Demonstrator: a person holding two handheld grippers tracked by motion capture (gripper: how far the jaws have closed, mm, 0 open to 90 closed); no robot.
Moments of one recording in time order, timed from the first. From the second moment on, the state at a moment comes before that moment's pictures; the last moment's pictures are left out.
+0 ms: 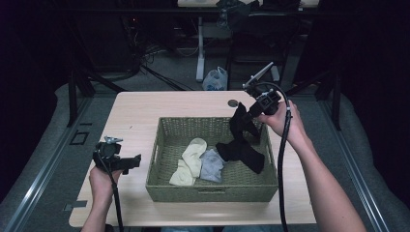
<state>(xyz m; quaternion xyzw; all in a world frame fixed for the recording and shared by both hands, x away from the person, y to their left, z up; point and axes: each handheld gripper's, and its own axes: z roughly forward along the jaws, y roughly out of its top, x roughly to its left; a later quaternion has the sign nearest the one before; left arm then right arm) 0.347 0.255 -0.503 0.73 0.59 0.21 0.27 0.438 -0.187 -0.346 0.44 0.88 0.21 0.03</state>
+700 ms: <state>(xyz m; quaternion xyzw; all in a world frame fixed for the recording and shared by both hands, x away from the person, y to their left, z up) 0.347 0.255 -0.503 0.73 0.59 0.21 0.27 0.431 -0.204 -0.307 0.43 0.87 0.23 0.05</state>
